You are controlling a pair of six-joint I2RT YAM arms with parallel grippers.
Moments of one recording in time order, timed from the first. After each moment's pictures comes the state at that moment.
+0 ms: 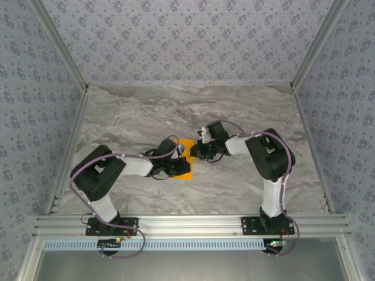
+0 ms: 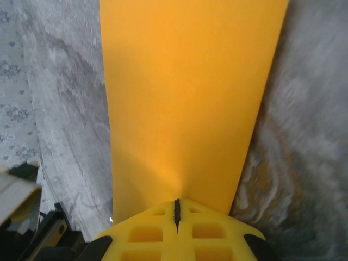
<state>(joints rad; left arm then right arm) -0.75 1.72 0.69 0.16 0.43 -0.89 0.50 1.96 0.98 0.05 -0.69 0.67</state>
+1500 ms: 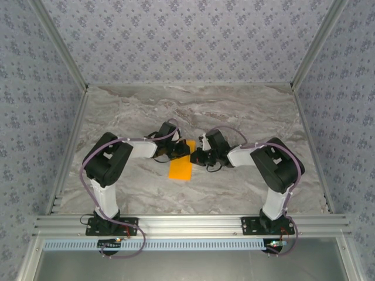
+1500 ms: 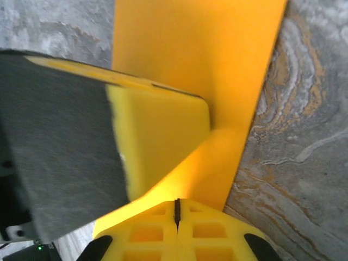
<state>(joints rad) -0.62 1.90 0.97 0.03 0.43 -0.81 0.61 1.80 0.78 0.19 -0.52 0.77</state>
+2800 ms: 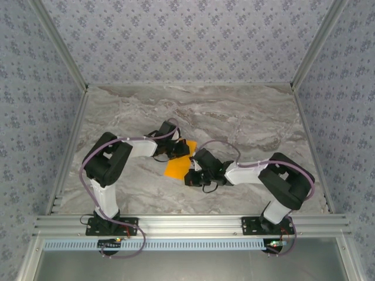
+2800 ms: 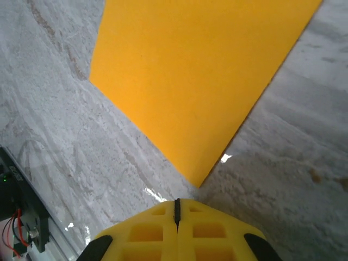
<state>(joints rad) -0.61 1.90 1.00 -0.04 0.42 -0.78 0.89 1.61 0.65 0.07 -0.37 0.83</state>
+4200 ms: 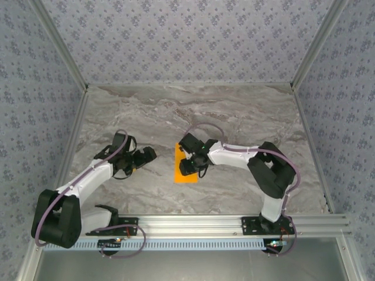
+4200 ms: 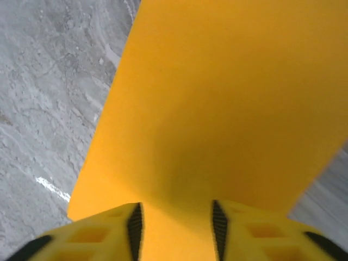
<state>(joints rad) -0.29 1.18 0.60 -0.44 0.25 -0.75 0.88 1.79 1.12 -0.53 -0.11 0.44</state>
